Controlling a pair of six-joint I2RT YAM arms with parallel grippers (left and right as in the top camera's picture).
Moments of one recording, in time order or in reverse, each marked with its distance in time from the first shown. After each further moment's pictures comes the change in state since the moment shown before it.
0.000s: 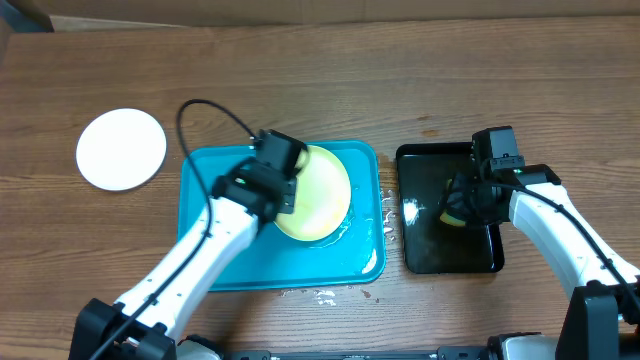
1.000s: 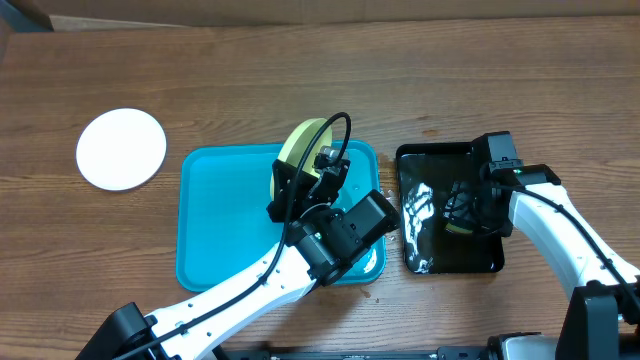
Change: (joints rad) left arm -0.435 0.000 0.000 0.069 -0.982 -0.002; right arm 0.001 0.000 -0.002 -0.102 0.079 -0.006
